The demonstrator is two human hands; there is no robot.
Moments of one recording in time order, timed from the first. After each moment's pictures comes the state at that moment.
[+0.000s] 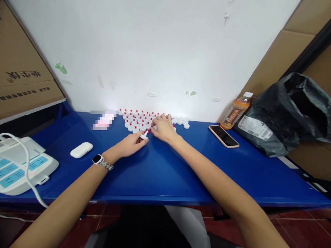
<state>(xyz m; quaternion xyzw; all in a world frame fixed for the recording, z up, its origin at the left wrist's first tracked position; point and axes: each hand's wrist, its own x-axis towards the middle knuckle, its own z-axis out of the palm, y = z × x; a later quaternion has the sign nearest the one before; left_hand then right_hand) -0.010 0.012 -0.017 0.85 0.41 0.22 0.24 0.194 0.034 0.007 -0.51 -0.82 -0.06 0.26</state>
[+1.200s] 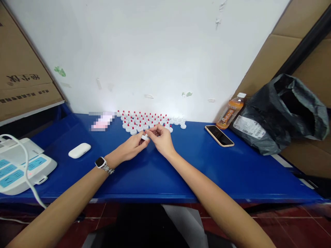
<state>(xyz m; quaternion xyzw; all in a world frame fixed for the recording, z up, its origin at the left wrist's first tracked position) 0.012 -0.009 -0.006 0.86 0.38 0.24 0.22 0.177 -0.018 -0.012 -0.40 -0.59 0.33 0.62</state>
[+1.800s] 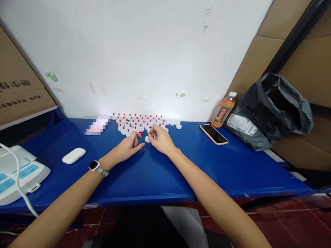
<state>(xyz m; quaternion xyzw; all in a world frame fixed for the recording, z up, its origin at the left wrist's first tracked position) 0.004 0.006 -0.022 0.86 0.39 0.25 0.21 0.207 -0.010 -0.010 -0.47 -0.74 0.14 0.46</state>
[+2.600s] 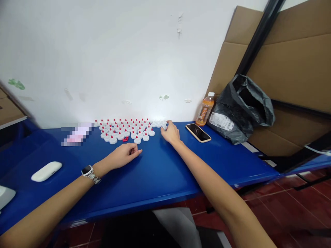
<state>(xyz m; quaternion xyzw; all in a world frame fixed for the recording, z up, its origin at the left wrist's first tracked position) 0.049 0.001 -0.007 0.89 0.37 0.16 0.22 0.317 0.029 -0.022 -0.74 -0.57 0.04 0.36</state>
